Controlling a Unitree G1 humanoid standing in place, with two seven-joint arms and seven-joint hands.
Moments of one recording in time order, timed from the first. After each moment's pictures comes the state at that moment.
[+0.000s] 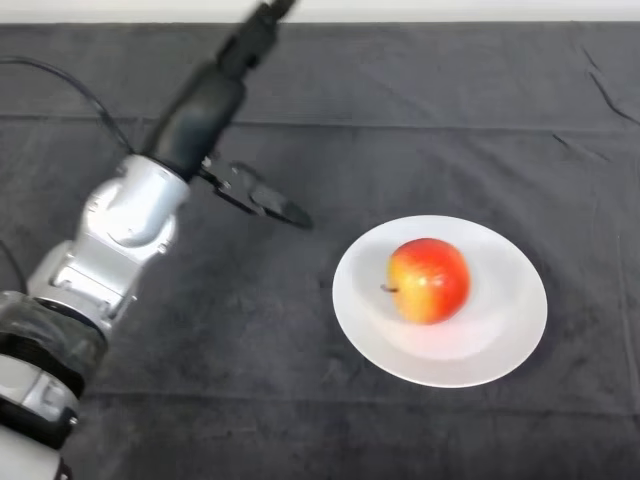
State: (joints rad) left arm -0.80 0.44 -0.37 0.67 -0.04 -0.49 0.06; right arm -0.51 -0.61 -1.14 1.19 1.04 0.01 0.33
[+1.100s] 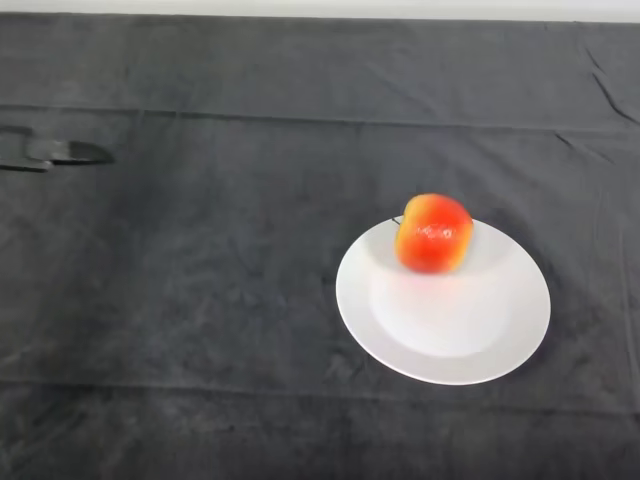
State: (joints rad) left arm -0.64 0.64 0.03 0.76 -0.14 -0.61 0.08; right arm -0.51 -0.61 -1.14 1.19 1.04 0.01 0.33
